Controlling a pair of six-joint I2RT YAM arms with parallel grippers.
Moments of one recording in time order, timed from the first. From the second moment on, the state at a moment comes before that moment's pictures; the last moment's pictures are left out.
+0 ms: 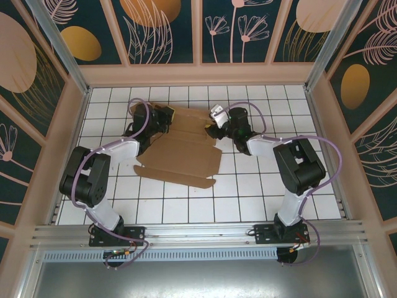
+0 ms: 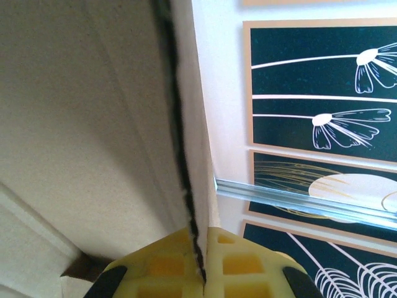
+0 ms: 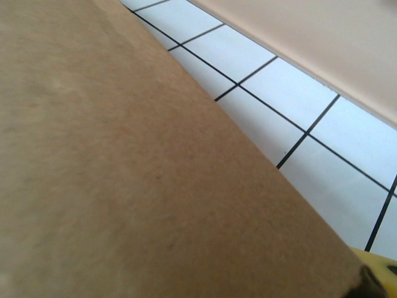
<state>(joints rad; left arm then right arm) -0.35 1.67 0.90 0.44 0.19 -1.52 0.50 1.82 0.99 0.34 -0.14 -0.29</state>
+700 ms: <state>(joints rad) -0.35 1.60 0.82 0.46 0.08 -1.61 0.60 1.92 1.17 0.18 0.19 -0.04</state>
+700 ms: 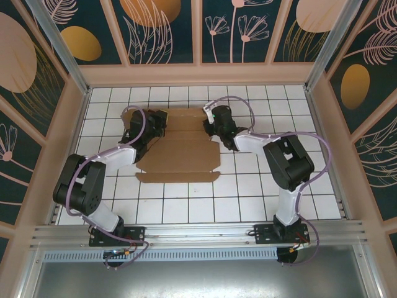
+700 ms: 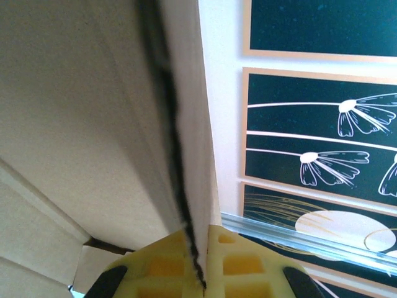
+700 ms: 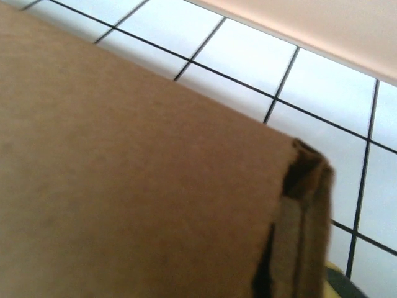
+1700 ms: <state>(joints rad) -0.38 1.60 0.84 0.41 0.07 -1.67 0.64 1.97 1.23 0.11 0.41 0.12</state>
